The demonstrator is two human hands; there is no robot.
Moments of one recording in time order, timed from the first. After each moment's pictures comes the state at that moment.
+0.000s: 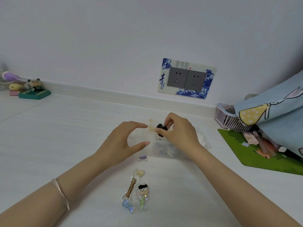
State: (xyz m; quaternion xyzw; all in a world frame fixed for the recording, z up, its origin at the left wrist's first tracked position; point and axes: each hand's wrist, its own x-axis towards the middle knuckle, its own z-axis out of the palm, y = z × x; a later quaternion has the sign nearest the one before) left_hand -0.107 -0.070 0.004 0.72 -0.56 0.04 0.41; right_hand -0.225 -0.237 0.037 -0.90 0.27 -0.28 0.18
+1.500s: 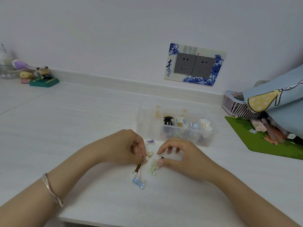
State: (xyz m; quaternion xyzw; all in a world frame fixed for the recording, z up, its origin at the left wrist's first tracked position) left_hand -0.124 -0.031 0.009 0.75 -0.57 -0.21 0.26; right_hand -0.292 -0.185 -0.005 -0.93 0.09 -0.13 0.34
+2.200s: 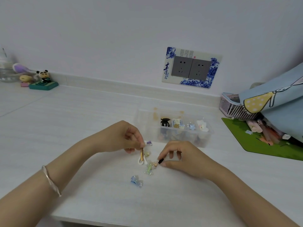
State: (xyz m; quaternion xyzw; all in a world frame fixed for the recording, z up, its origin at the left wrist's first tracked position) left_hand -0.109 -0.038 0.018 0.71 -0.52 -0.27 0.39; right_hand -0.296 -0.199 -0.006 -0.94 0.07 -0.10 0.32
